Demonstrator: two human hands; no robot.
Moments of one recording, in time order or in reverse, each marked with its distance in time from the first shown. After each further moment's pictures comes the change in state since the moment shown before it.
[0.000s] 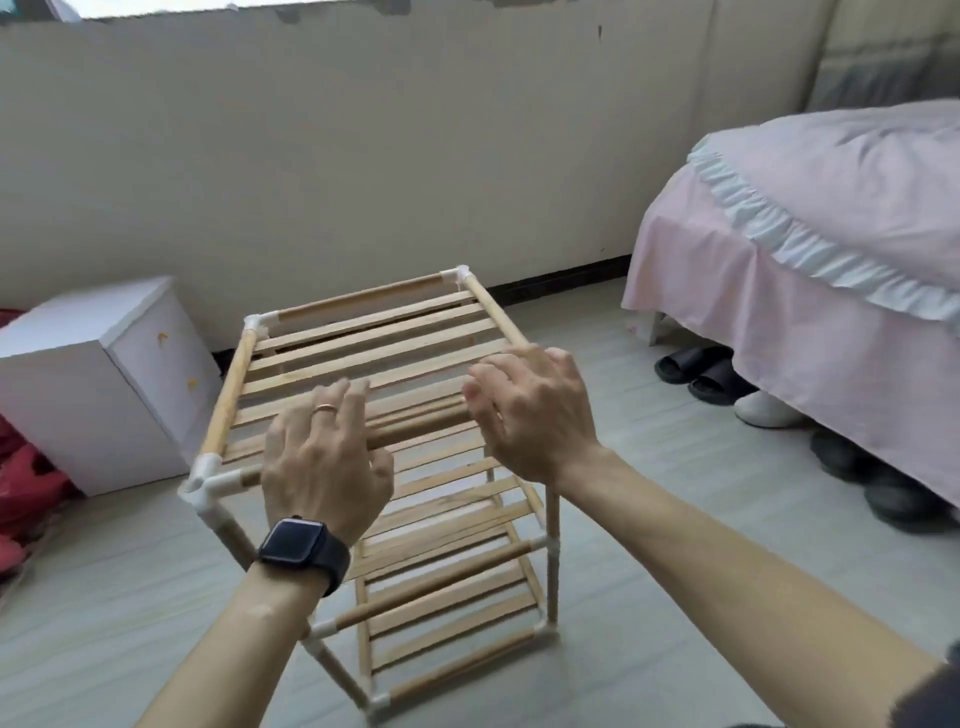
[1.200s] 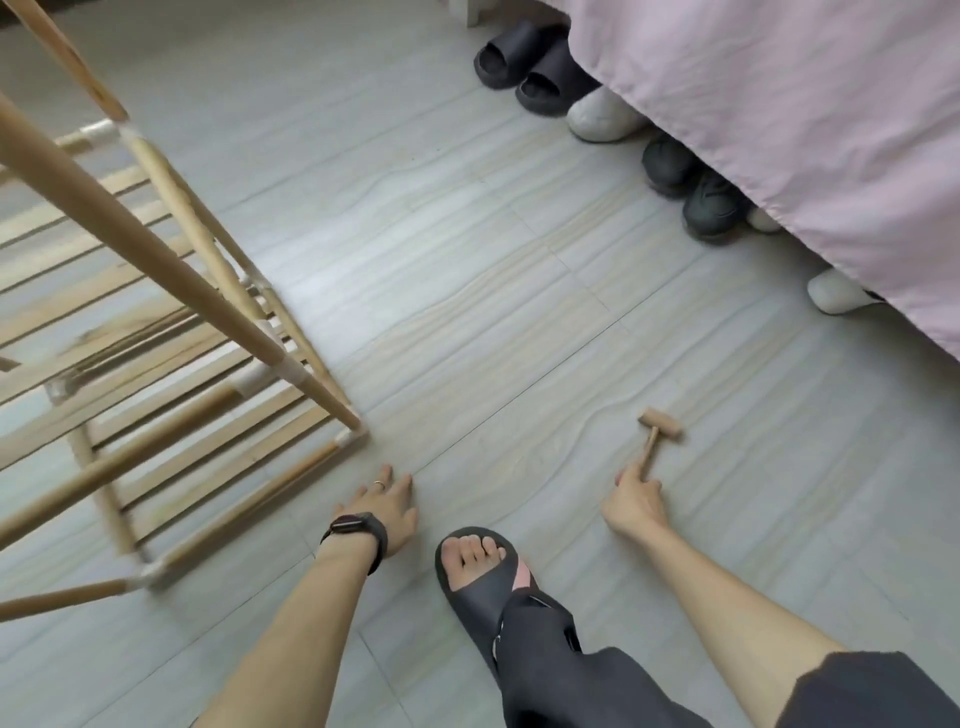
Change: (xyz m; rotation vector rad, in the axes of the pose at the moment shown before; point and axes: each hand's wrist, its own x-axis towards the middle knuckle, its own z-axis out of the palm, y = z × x) left_hand -0.278 0.208 0.280 -0.171 -1.705 0.143; right_hand -0.514 0.185 0.013 -0.111 -1.063 1.712
